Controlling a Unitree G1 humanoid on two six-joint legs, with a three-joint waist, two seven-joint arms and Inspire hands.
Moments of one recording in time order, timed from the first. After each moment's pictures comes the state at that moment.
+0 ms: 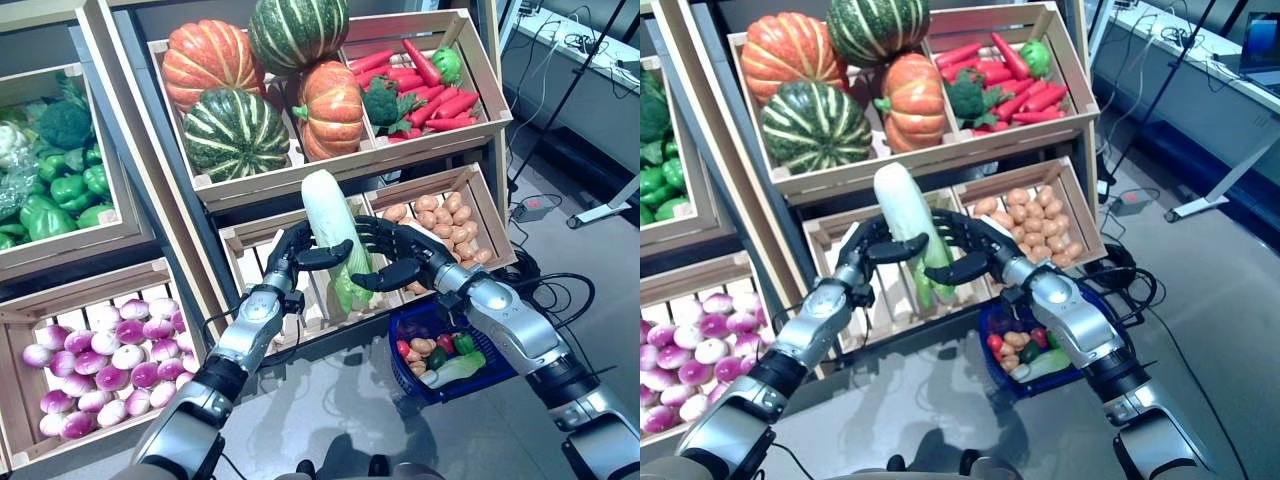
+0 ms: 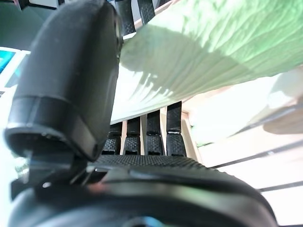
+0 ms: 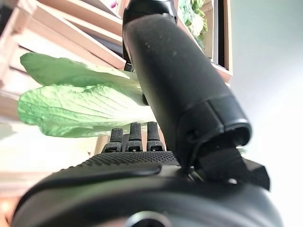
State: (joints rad) left arm -0.46 0.37 -0.39 0.49 -0.55 -0.05 0.15; right arm -0.49 -0.57 0.43 0.16 0.61 0.22 0.23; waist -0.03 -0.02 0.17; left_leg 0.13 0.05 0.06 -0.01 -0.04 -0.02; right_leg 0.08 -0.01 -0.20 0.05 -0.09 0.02
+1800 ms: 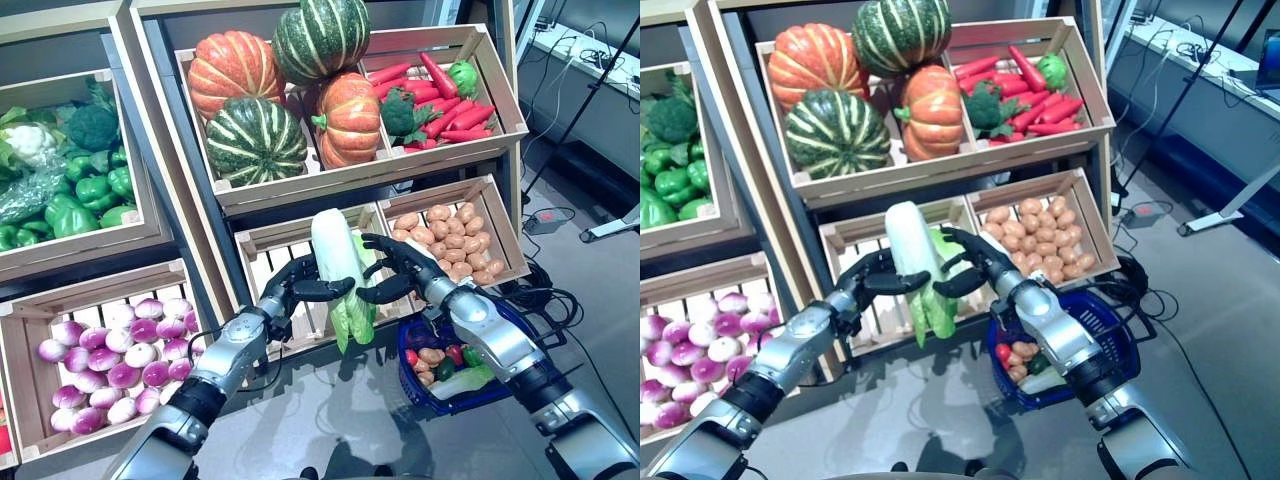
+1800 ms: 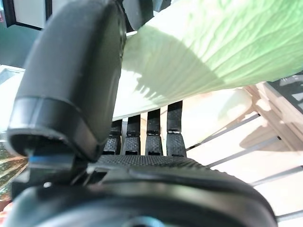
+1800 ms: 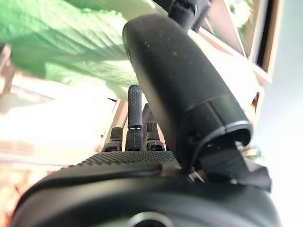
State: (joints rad) left arm -0.37 0.47 -0.42 0.39 -0.64 0.04 -0.05; right arm -0.46 -0.50 0.47 0.21 0.40 0.20 0.07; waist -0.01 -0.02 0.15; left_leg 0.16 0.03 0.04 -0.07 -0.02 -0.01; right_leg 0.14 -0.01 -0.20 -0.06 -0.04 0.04
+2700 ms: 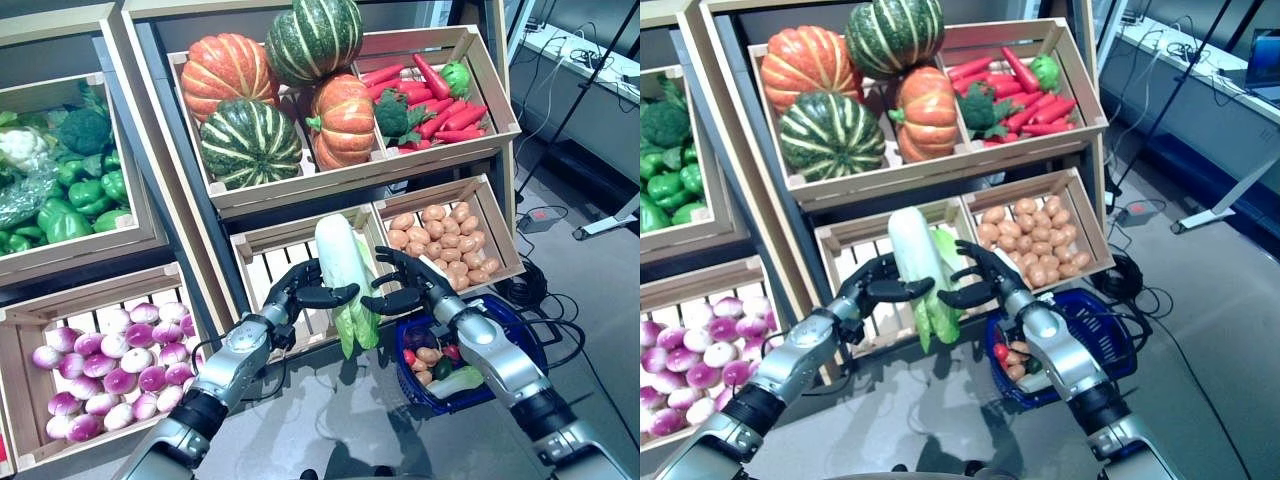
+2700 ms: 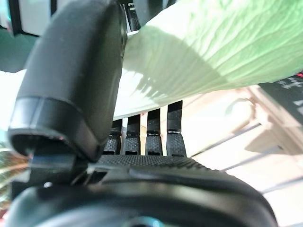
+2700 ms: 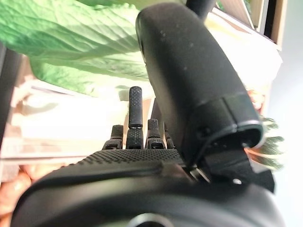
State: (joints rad) left arm -0.30 0.44 -0.38 0.27 -0.60 0.04 -0.03; right arm -0.25 -0.47 0.32 0.06 0.28 0.20 0.02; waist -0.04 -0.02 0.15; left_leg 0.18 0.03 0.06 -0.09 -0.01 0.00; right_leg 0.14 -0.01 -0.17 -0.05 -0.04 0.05
